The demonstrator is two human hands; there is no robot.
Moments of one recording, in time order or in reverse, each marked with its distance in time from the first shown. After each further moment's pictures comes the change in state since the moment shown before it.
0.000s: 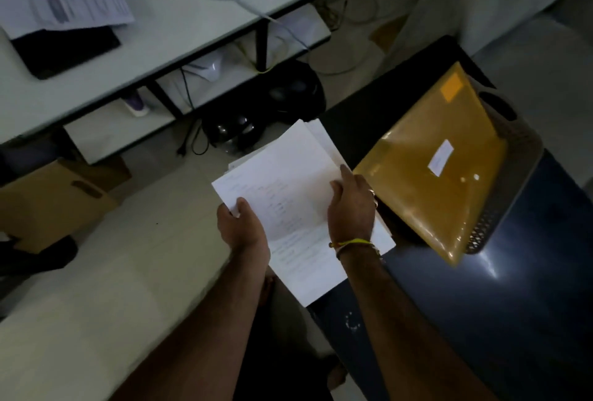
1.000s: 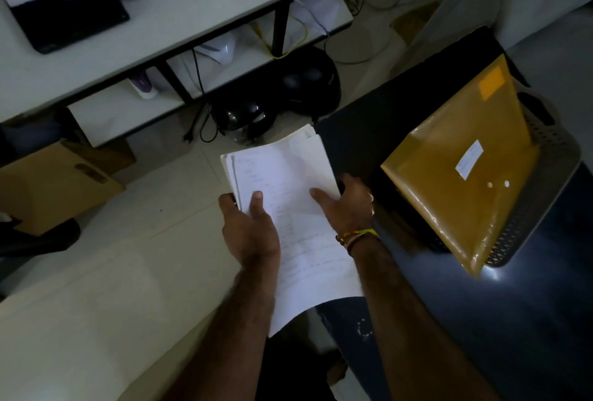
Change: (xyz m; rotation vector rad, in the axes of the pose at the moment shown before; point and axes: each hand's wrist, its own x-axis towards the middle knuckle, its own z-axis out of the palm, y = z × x) left_hand -0.009 0.011 -0.017 0.272 -0.008 0.204; right_hand 0.010 -0.019 0.024 0.156 -0.318 0.245
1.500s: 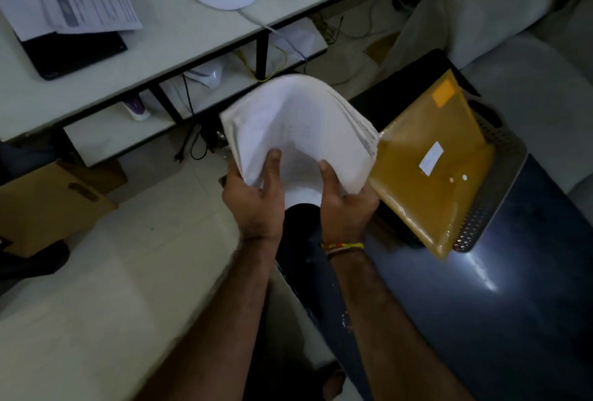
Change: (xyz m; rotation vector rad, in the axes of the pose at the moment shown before) left_hand -0.031 0.065 -0.016 -0.629 -0.018 0.400; right_hand -0.055 -0.028 -0.040 0.967 0.540 -0.311
